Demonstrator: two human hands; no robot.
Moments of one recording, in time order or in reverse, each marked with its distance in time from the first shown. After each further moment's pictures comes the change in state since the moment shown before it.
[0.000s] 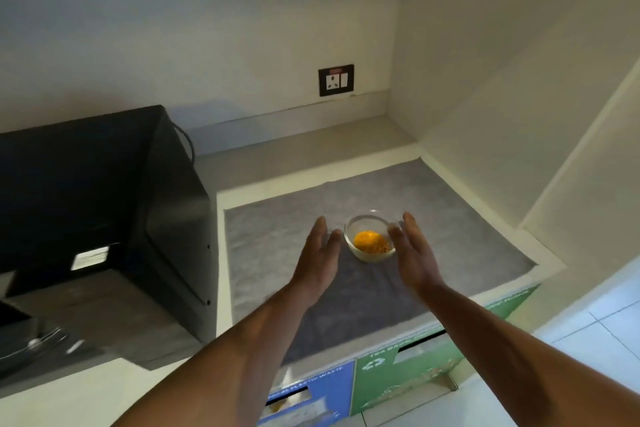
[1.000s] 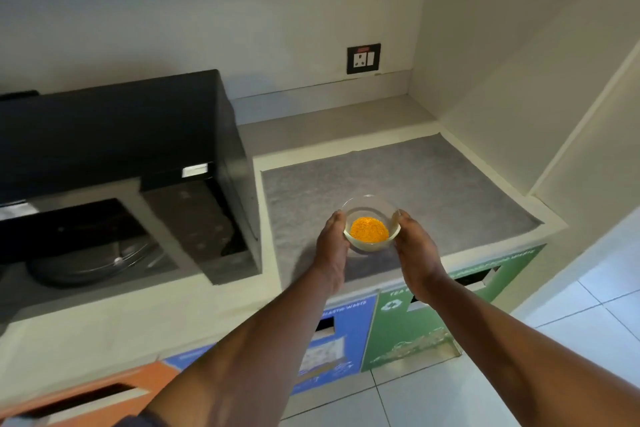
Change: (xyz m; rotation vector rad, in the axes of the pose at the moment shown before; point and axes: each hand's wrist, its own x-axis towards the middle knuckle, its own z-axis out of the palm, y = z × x) left_hand -0.084 -0.040 -0.016 -0.624 0.071 -0.191; right_hand -0.118 -0.026 0.045 0.452 -0.152 0.063
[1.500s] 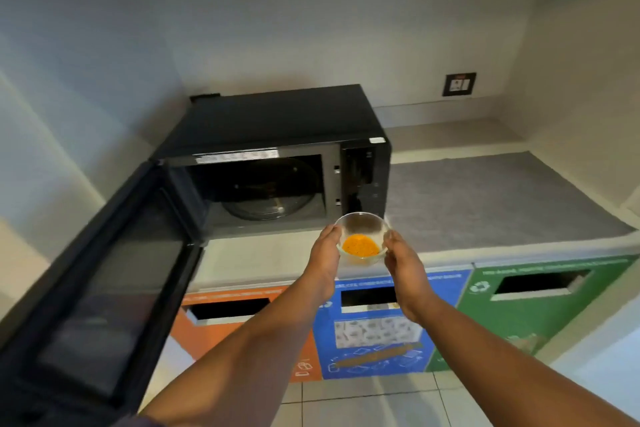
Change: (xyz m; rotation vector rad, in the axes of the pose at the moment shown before) left_hand -0.214 0.063 -0.237 0.036 0.176 0.013; right_hand -0.215 0.007 0.229 -0.083 -0.201 0.018
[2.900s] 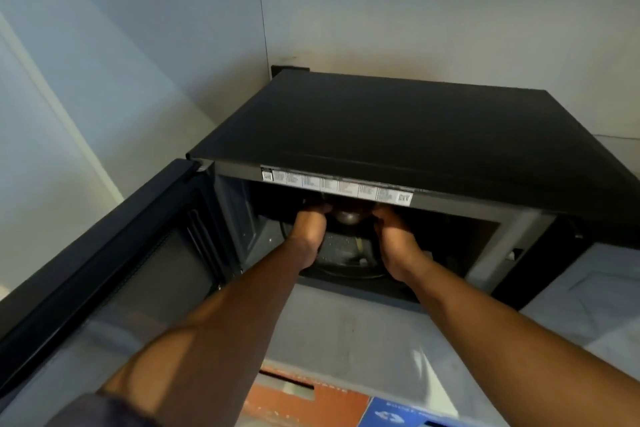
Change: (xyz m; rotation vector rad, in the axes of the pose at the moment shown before) left_hand 0.233 0.104 -0.187 -0.117 0.318 0.117; right_hand 0.300 0.053 0.225 -0.030 -0.194 0.112
